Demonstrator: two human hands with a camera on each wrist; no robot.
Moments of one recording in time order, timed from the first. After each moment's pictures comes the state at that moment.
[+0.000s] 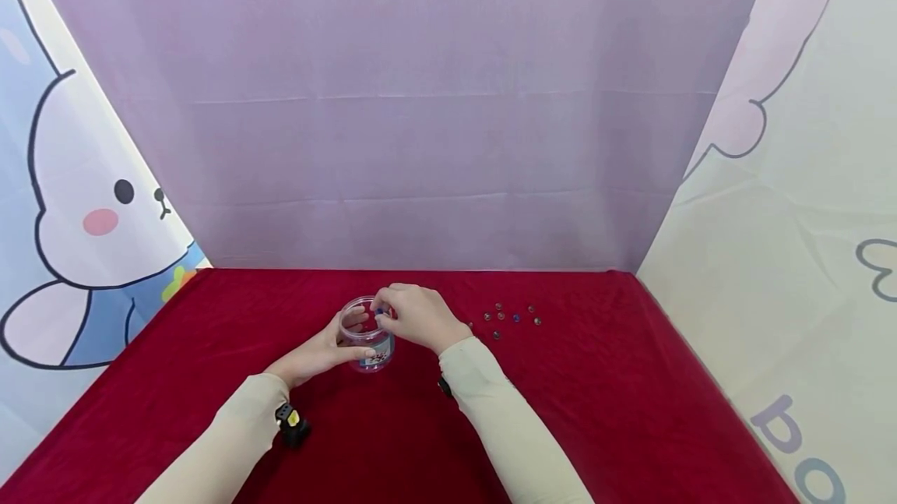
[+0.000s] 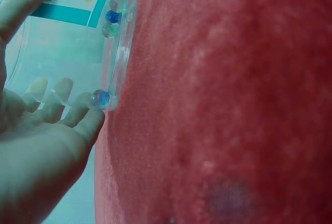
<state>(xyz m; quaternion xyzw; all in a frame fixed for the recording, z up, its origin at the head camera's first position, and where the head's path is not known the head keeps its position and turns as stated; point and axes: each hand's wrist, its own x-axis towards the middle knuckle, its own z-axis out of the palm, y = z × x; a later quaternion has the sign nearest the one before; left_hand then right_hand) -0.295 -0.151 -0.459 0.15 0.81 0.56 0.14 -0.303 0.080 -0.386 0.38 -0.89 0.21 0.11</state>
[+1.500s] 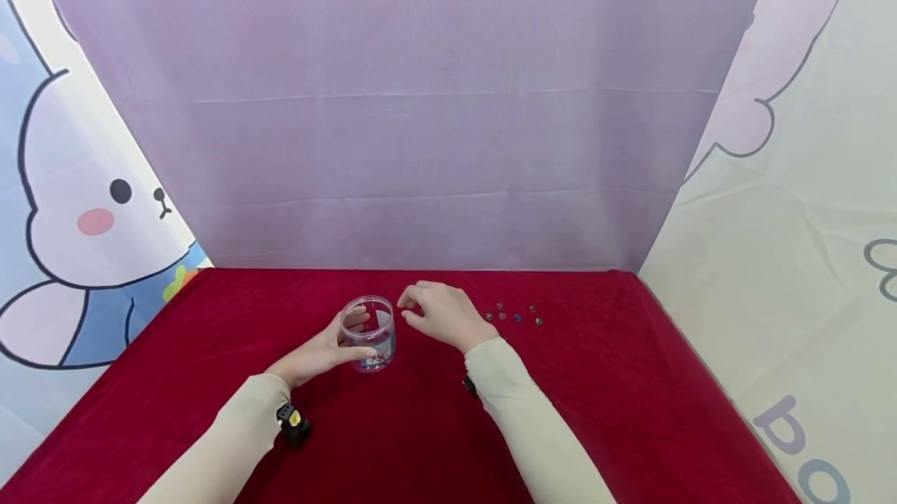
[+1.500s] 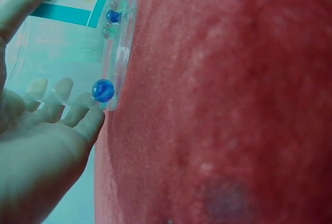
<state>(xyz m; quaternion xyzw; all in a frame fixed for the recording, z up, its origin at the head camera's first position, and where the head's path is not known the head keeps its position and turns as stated) -0.296 -0.154 -0.463 0.16 0.81 0.55 0.13 -0.303 0.113 -0.388 0.35 -0.91 0.20 0.11</state>
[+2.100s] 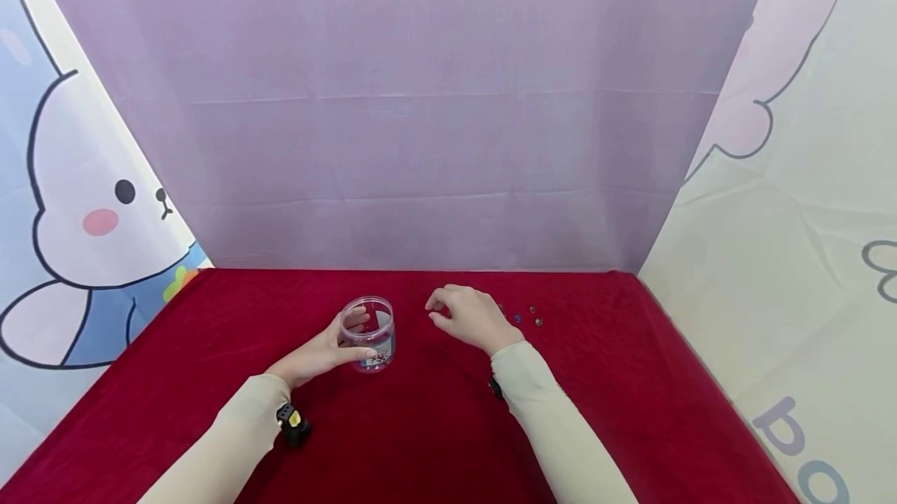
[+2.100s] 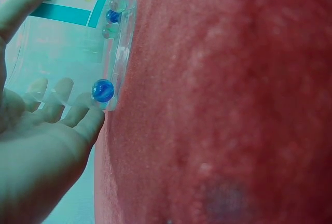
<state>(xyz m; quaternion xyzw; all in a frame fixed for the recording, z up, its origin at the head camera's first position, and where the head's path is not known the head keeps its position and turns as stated) -0.291 -0.159 -0.454 0.17 0.80 0.56 0.12 -0.299 0.147 -0.384 0.30 -0.93 0.19 0.09</state>
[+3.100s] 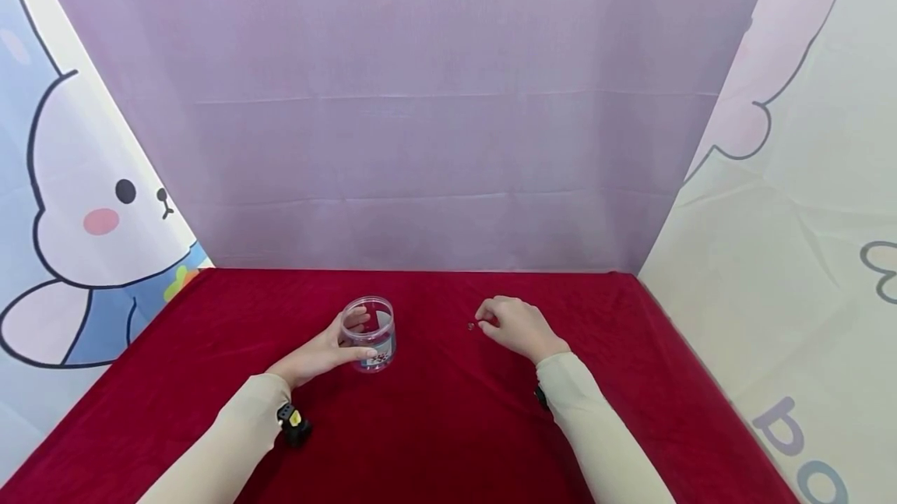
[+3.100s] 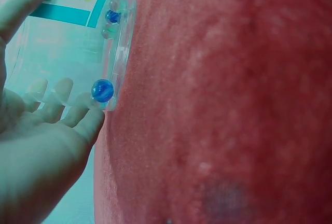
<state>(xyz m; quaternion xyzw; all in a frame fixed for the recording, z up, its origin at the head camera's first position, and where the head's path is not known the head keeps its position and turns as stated) -0.288 -0.159 -0.452 0.17 0.80 0.56 0.13 -0.298 0.216 -0.405 0.26 -0.95 0.17 0.08</state>
